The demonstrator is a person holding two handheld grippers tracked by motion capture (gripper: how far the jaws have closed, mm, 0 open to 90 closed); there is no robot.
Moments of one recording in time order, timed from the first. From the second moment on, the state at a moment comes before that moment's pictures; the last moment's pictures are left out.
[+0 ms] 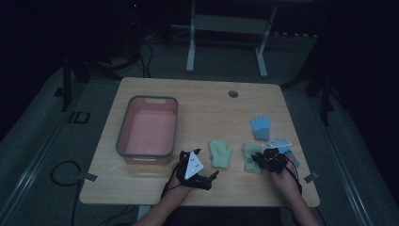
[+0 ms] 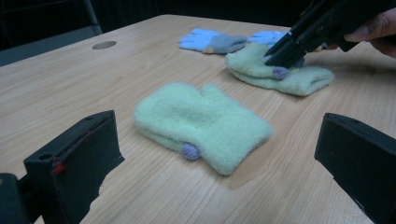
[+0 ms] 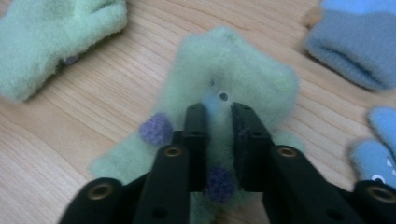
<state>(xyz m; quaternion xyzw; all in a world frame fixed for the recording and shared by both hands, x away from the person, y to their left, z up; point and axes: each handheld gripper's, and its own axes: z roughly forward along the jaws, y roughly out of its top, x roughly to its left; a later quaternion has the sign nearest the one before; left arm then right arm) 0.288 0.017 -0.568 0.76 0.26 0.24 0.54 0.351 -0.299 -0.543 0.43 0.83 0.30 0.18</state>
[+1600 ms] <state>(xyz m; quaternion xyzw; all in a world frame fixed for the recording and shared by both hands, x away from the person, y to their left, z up) 0.289 0.020 -0.568 0.76 0.27 0.24 0.54 0.337 -0.176 -0.468 0.40 0.82 0.34 0.23</state>
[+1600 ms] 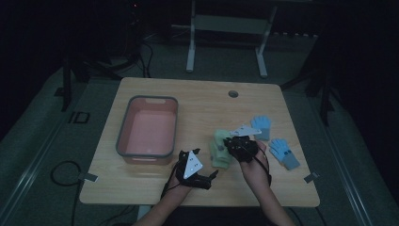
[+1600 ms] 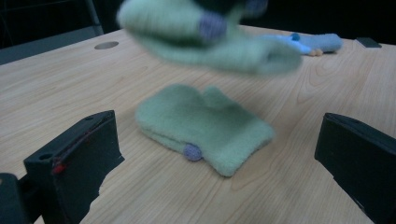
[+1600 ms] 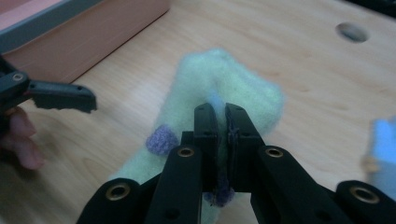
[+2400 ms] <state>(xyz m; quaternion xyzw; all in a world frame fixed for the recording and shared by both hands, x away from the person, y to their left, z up) 0.285 0.016 -0.568 0.77 0.27 0.25 0.53 0.354 -0.173 -0.520 0.41 0.85 0.29 0.18</state>
